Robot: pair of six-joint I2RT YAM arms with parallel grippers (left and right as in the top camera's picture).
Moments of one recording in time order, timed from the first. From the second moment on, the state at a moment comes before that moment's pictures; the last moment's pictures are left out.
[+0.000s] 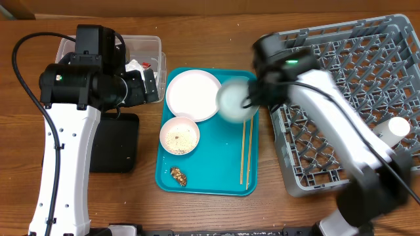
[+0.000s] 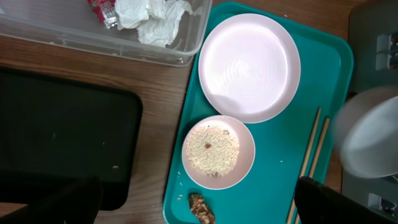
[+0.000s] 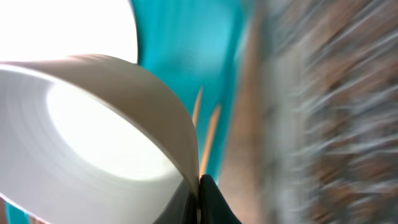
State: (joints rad) left arm -0.07 1.51 1.72 -1.36 0.09 -0.29; right arm 0.40 1.78 1.64 -1.15 -0.04 0.33
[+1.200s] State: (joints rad) left arm -0.07 1.51 1.72 -1.35 0.09 -0.29; right arm -0.28 2.05 1.68 -0.54 1.06 0.27
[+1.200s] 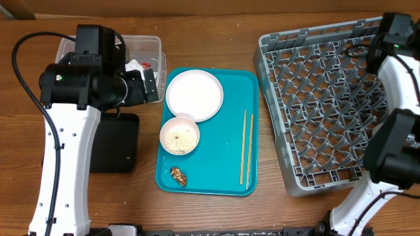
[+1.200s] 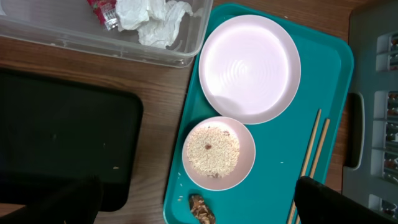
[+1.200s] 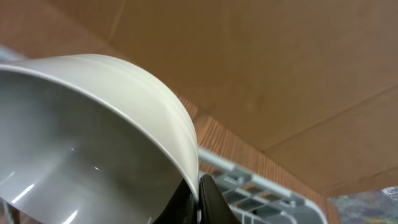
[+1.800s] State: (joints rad) left arm -0.07 1.51 1.72 -1.35 0.09 -0.29; right arm -0.19 2.09 1.68 -0.82 1.04 0.46
